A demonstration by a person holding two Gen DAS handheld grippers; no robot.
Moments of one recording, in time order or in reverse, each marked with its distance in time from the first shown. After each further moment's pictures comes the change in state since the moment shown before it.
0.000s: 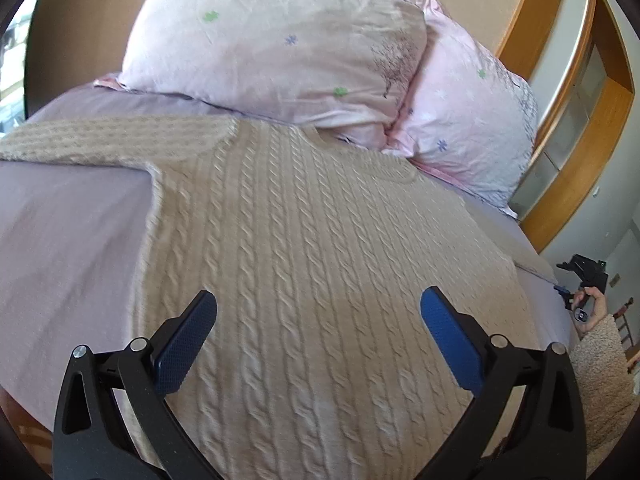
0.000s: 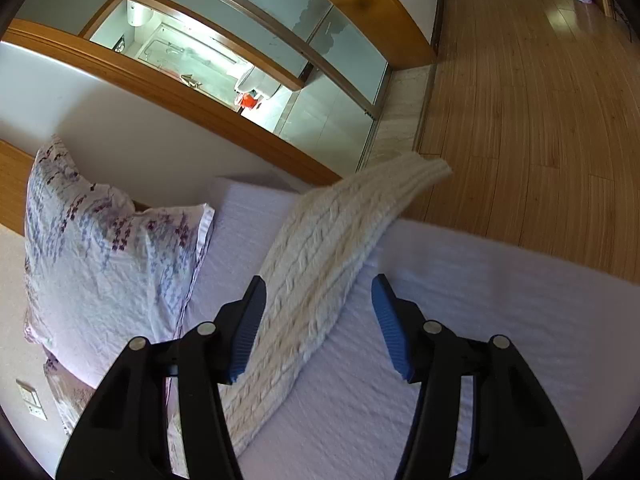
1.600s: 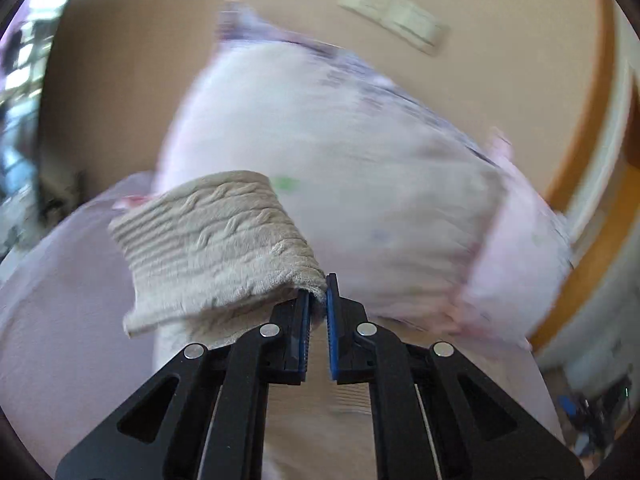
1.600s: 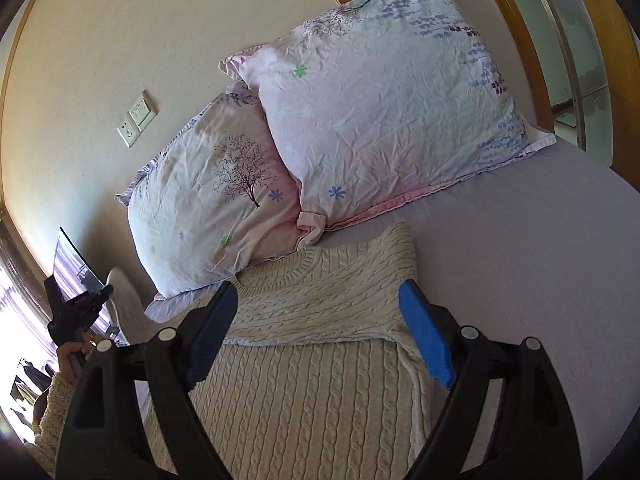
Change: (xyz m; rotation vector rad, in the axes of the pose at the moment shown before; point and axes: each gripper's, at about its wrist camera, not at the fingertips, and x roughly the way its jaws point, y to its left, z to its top) left arm 0.000 0.056 0.194 -0.026 -0.184 -0.080; right arm -0.069 0.193 -0.239 -0.786 0.173 0.472
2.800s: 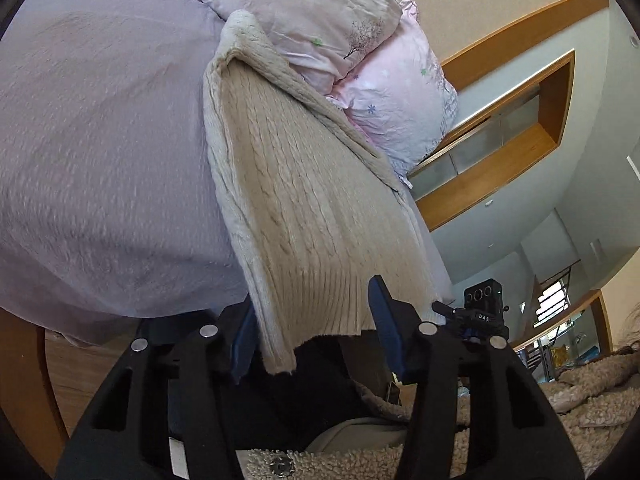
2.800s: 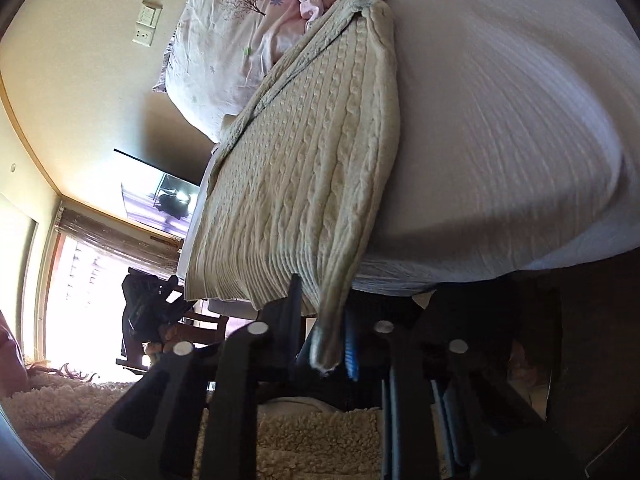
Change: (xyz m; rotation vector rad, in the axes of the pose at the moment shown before) left arm -0.128 0.027 -0.258 -0.233 0.373 -0.390; right arm -0.058 -0.060 -0.174 0.193 0.555 0.299
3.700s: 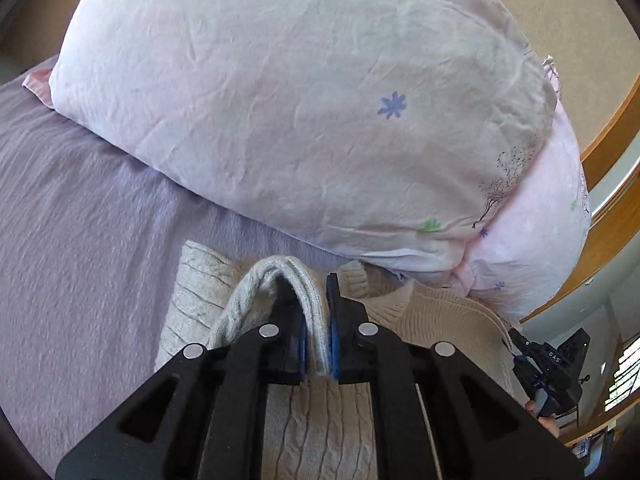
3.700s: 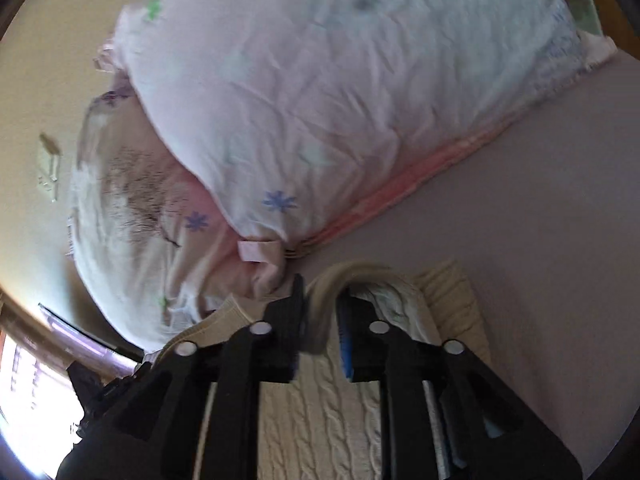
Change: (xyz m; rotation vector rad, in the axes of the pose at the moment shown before) left arm 0.162 0.020 0.308 -0.052 -0.161 0.357; right arm 0.093 0.006 0.330 0.115 -0.423 -0.266
